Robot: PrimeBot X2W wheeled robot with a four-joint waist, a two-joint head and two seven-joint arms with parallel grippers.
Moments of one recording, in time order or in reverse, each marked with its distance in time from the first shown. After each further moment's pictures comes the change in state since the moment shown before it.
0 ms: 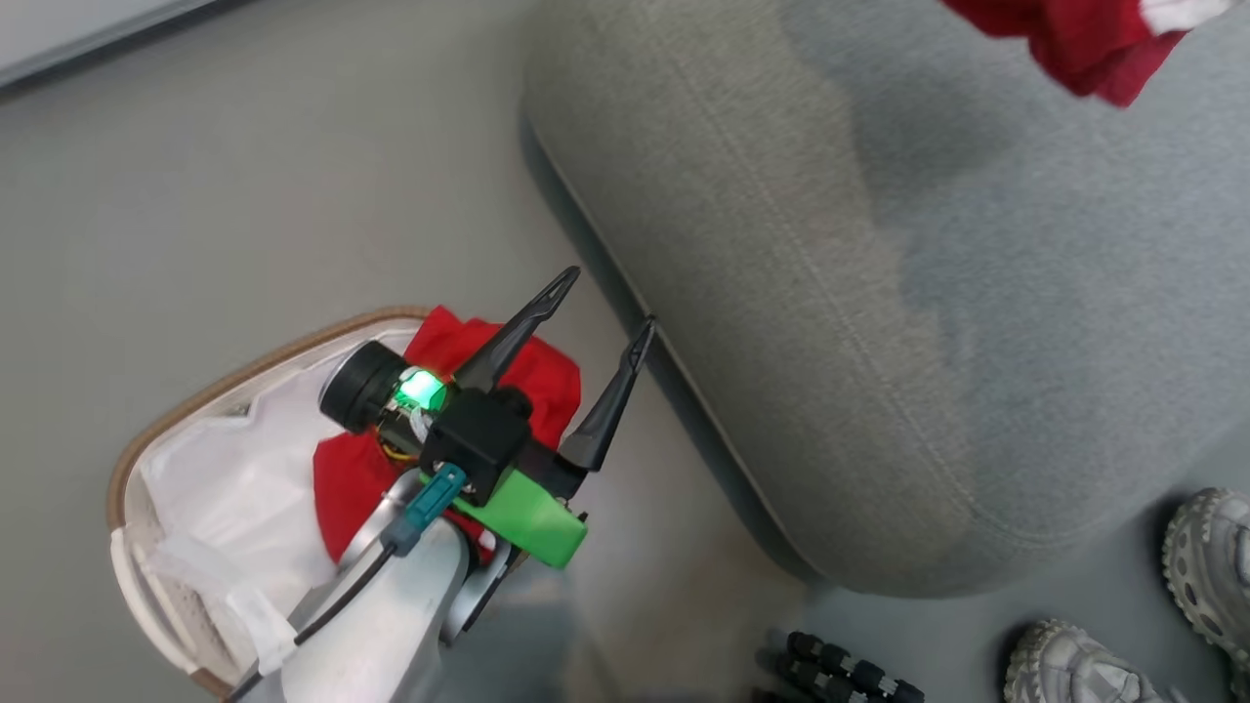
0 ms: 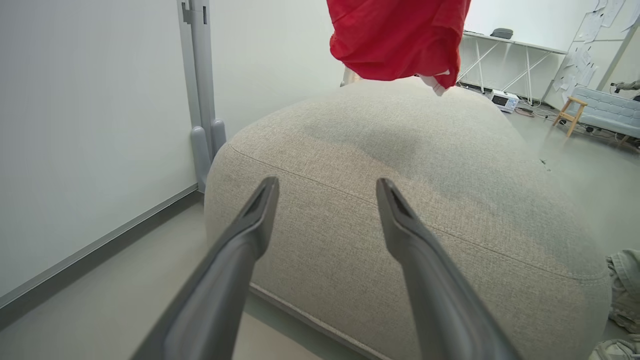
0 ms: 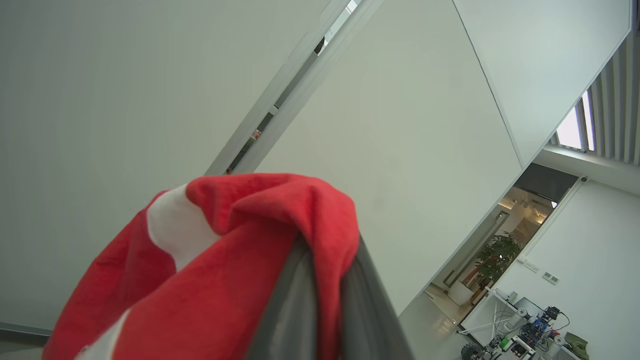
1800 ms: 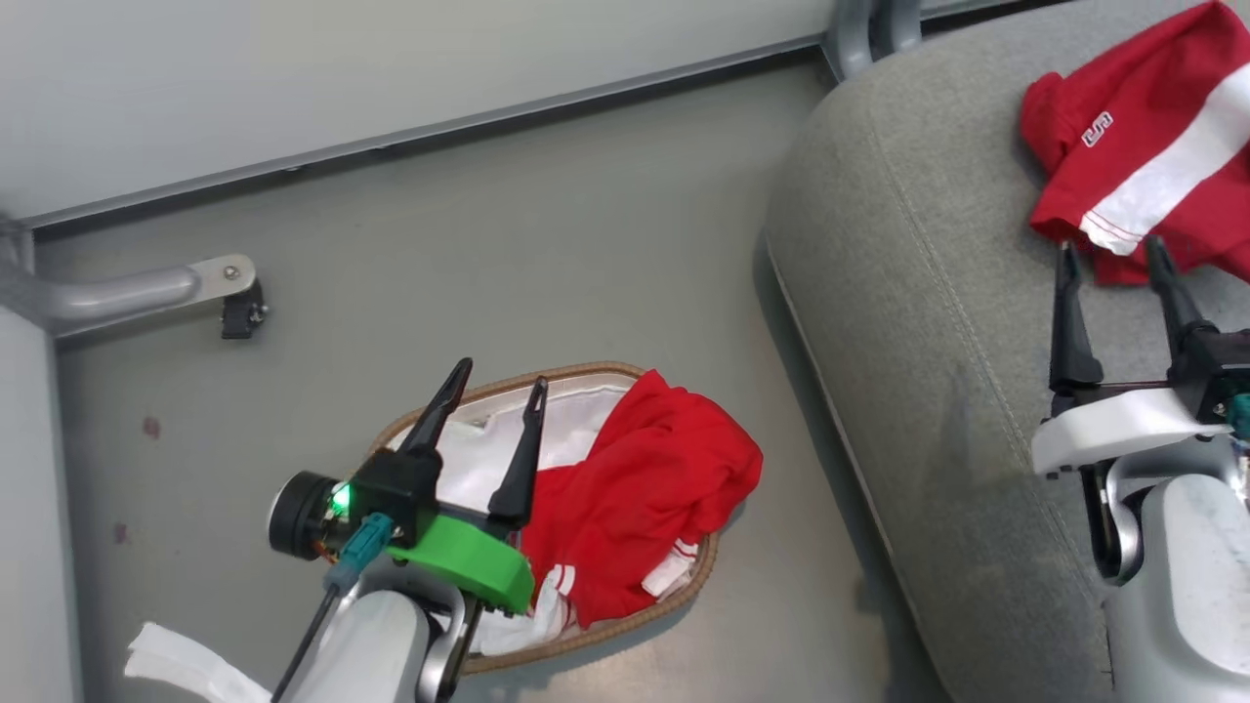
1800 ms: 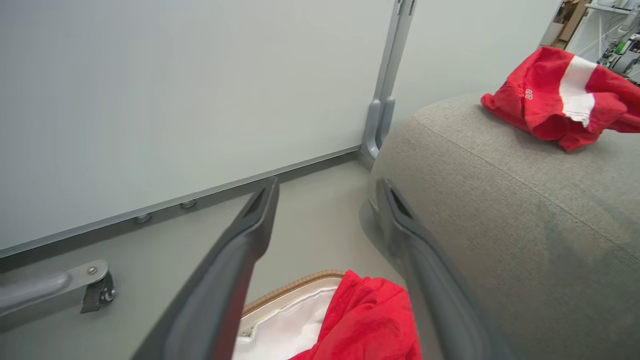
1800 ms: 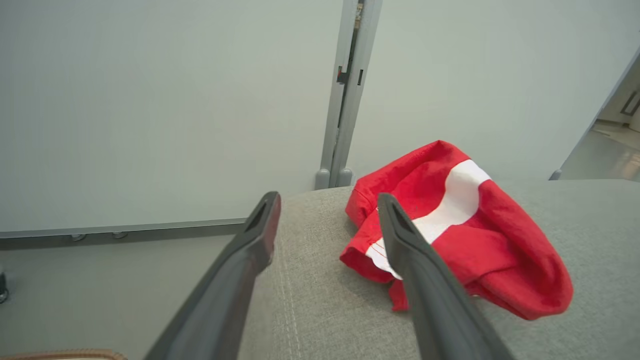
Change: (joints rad) left arm 0.183 -0.124 0.251 0.134 -0.001 0.014 0.000; right arm 0.613 0.277 -0.131 0.035 0.087 0.000 -0.001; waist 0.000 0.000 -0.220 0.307
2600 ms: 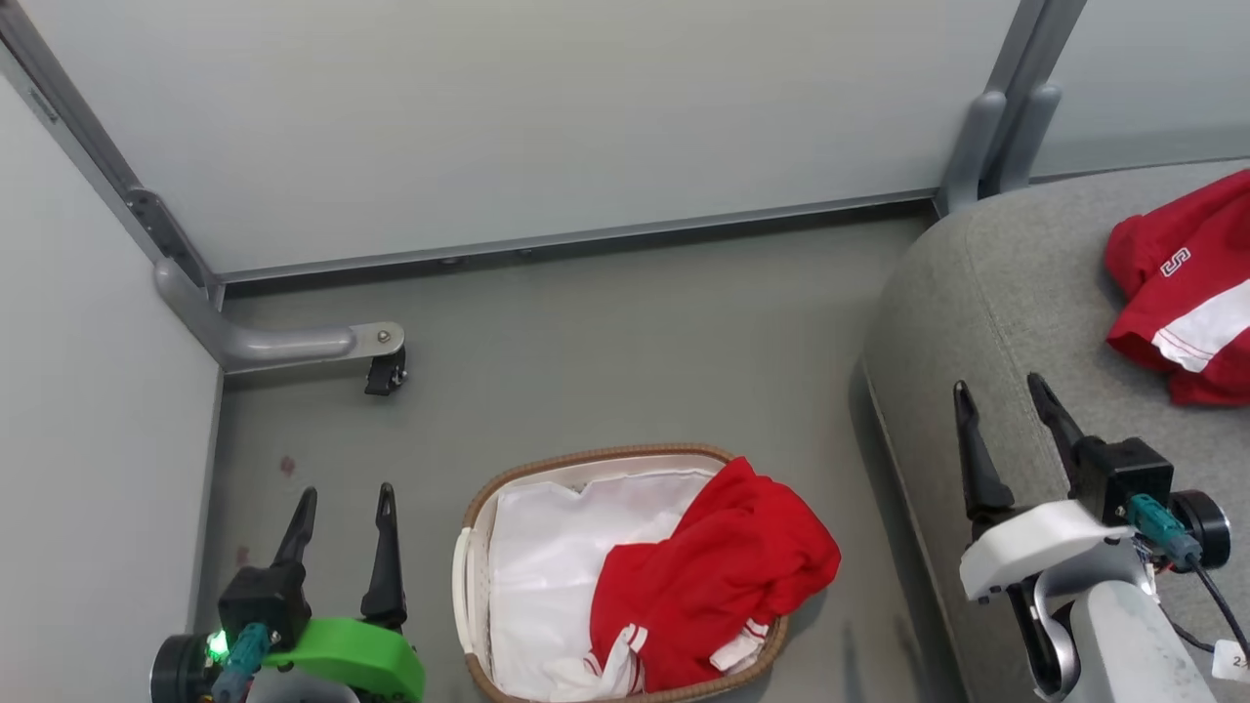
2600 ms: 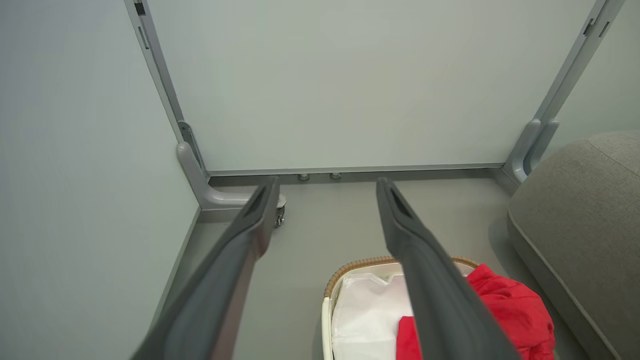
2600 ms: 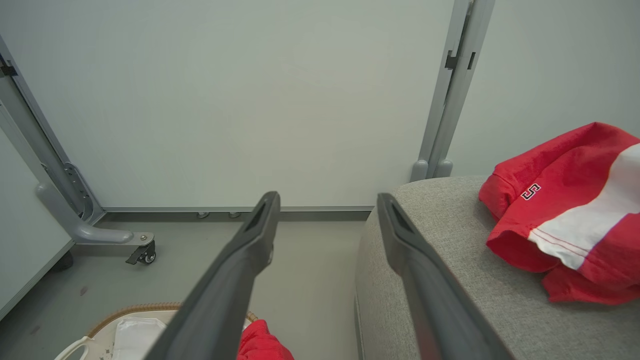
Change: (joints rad) left arm 0.205 -0.025 0.312 0.023 0.060 0.025 0.000; right arm 0.145 0.013 0.149 0.079 0.095 0.000 0.000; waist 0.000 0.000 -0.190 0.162
